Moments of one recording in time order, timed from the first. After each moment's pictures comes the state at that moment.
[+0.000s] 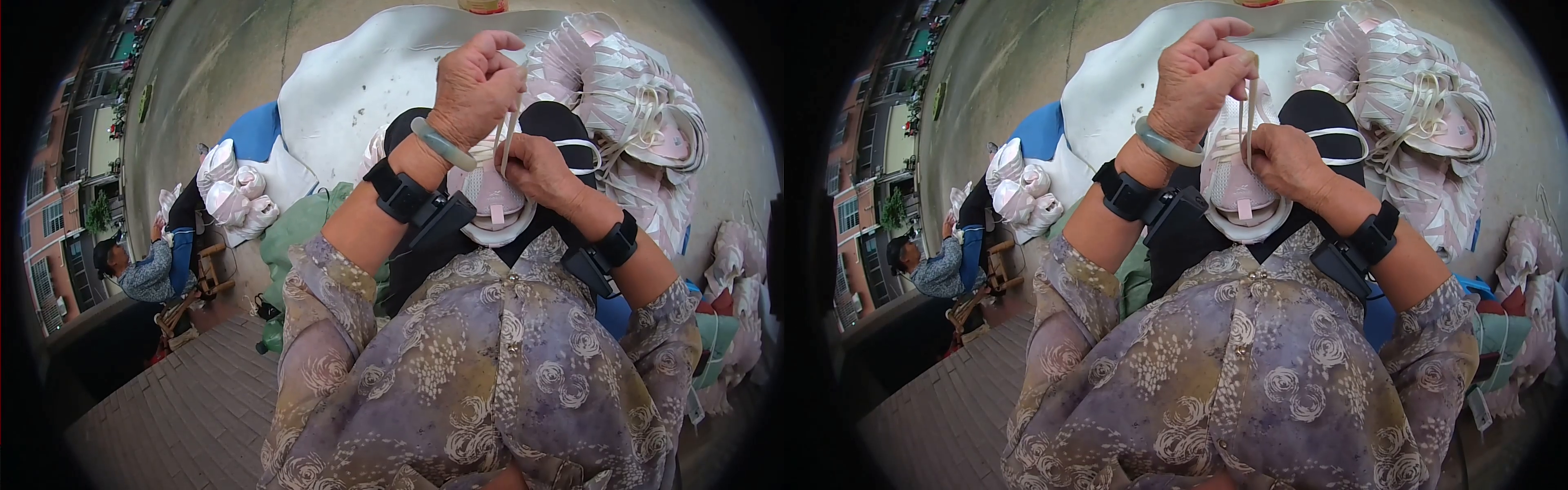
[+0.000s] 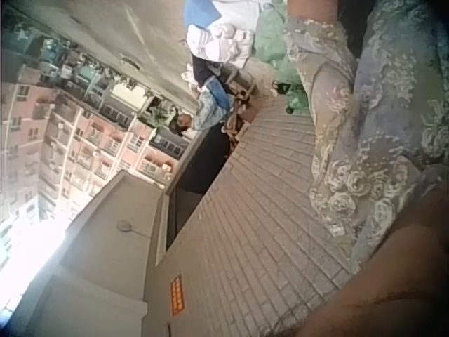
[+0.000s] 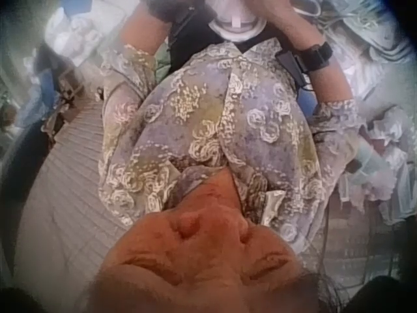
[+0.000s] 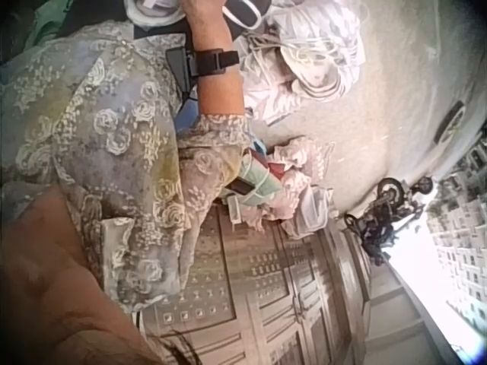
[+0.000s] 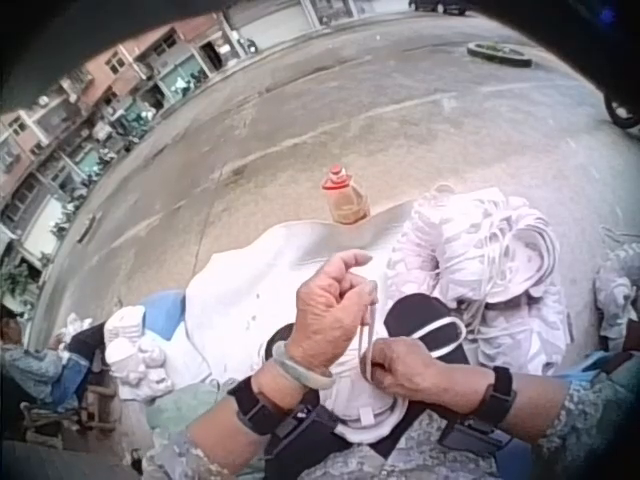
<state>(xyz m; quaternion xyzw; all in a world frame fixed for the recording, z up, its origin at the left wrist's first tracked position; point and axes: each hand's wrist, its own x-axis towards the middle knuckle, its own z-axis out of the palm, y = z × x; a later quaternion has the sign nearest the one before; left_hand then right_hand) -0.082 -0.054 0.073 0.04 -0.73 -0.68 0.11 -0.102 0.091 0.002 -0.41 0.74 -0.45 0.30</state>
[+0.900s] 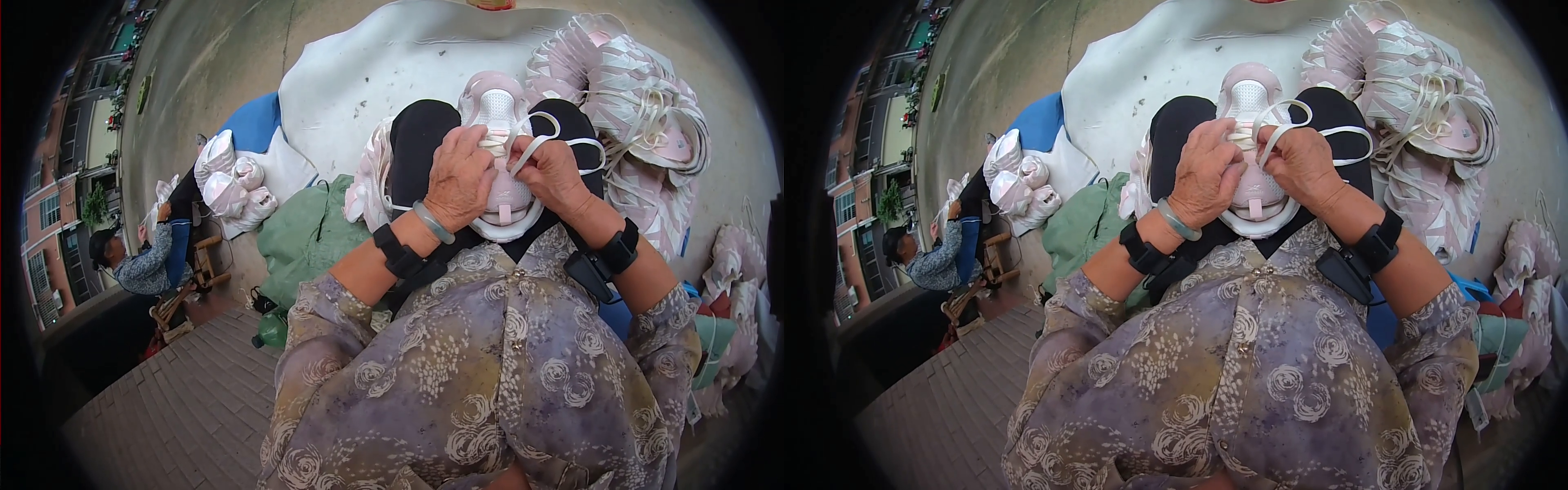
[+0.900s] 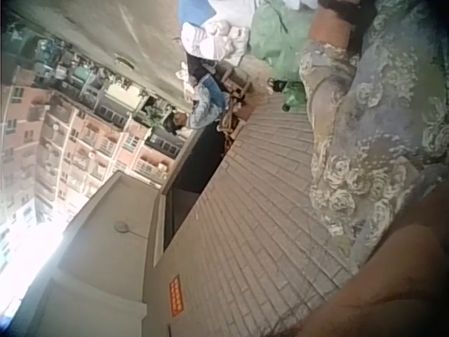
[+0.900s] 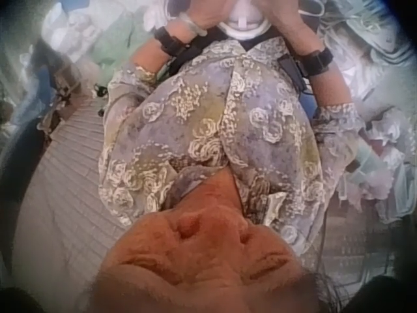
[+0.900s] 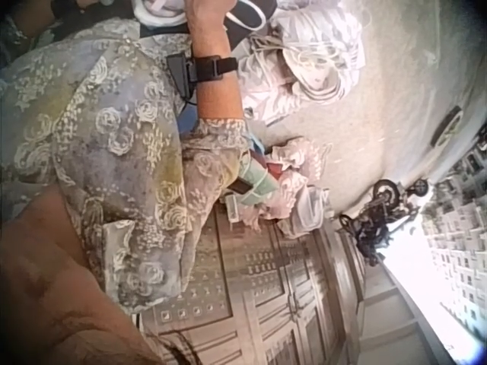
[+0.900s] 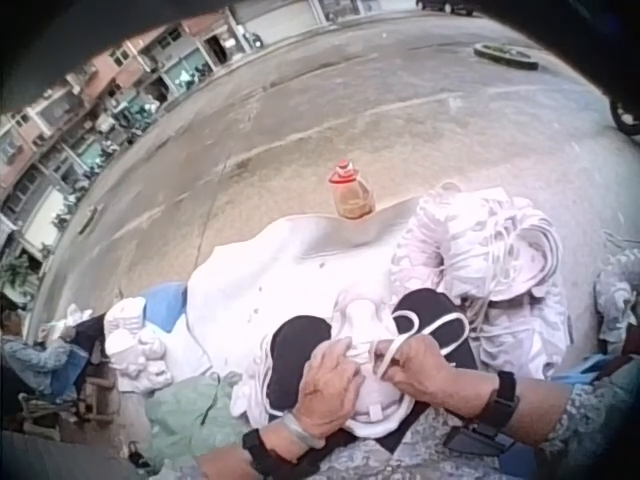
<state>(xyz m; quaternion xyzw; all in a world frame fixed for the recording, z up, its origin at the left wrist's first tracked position) 0.015 -0.046 0.005 -0.02 -0.95 -0.28 0.16 -0.090 0.098 0.002 -0.37 0.79 -0.44 0.22</state>
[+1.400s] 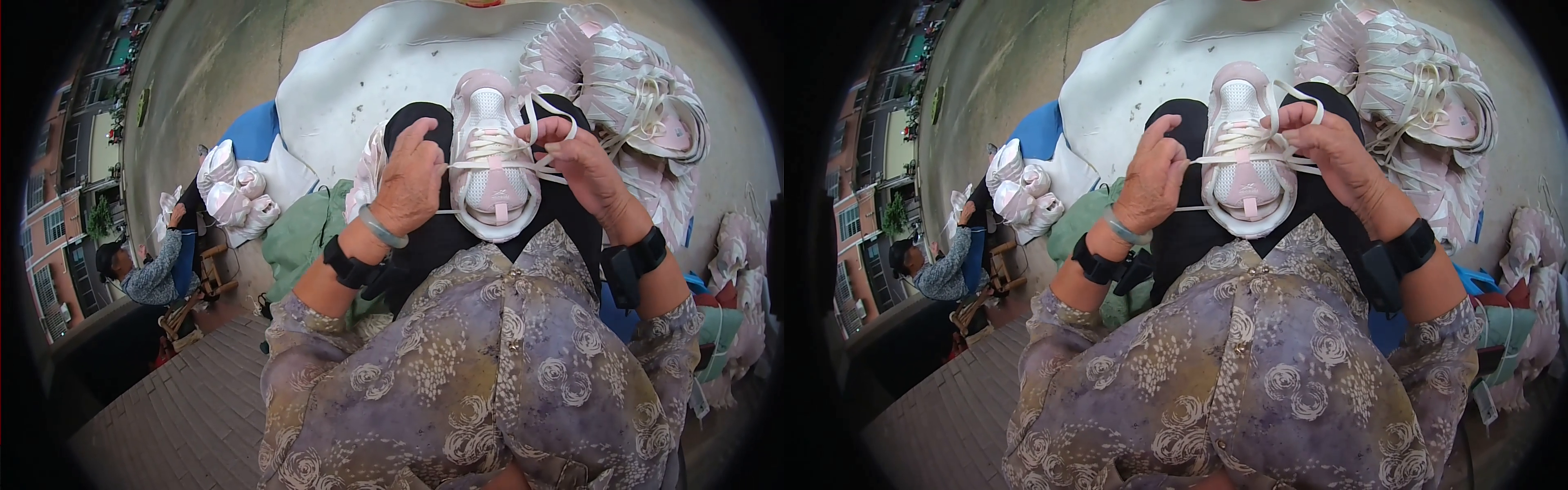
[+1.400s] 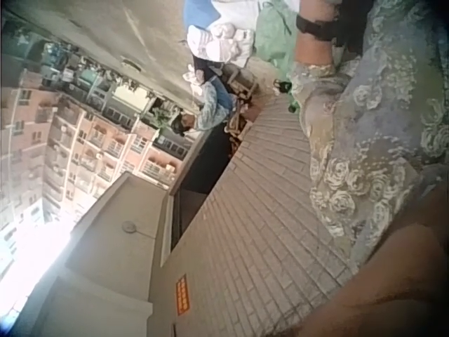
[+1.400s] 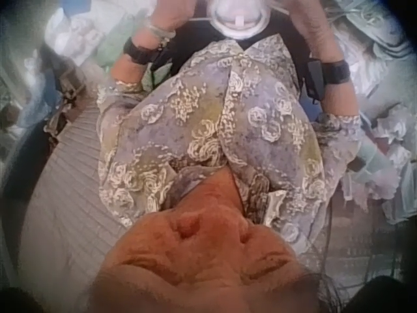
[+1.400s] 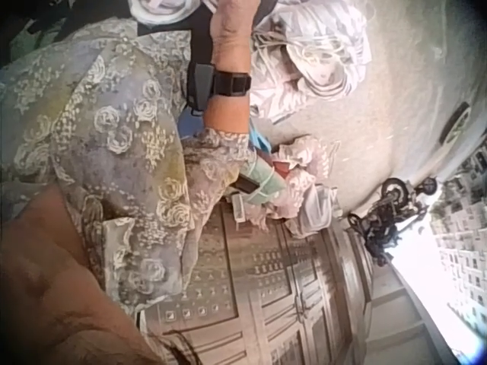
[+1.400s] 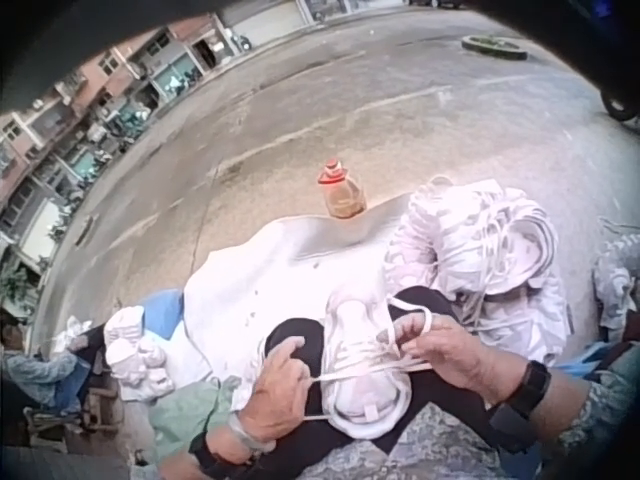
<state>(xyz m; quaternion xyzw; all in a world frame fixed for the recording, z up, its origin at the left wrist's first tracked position) 0.030 -0.086 0.046 0.00 -0.95 -0.30 0.07 -0.113 0.129 0.025 -0.14 0.50 -0.70 0.49</state>
